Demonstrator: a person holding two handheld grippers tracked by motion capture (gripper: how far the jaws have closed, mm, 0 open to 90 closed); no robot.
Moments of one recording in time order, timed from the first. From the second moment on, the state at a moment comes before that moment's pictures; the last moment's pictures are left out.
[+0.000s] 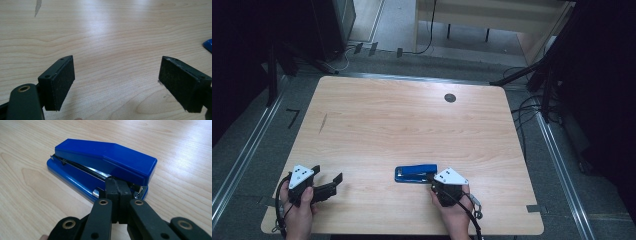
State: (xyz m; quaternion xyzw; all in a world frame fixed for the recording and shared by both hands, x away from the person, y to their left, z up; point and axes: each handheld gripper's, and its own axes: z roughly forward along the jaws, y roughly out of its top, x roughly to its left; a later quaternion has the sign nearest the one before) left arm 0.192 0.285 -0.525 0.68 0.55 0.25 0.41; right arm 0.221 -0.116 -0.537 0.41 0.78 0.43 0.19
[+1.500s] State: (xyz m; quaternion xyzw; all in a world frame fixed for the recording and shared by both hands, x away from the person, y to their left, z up) left arm 0.192 0.285 -0.525 0.68 0.55 0.25 0.41; right arm 0.210 -0.227 -0.511 0.43 0.74 0.49 0.15
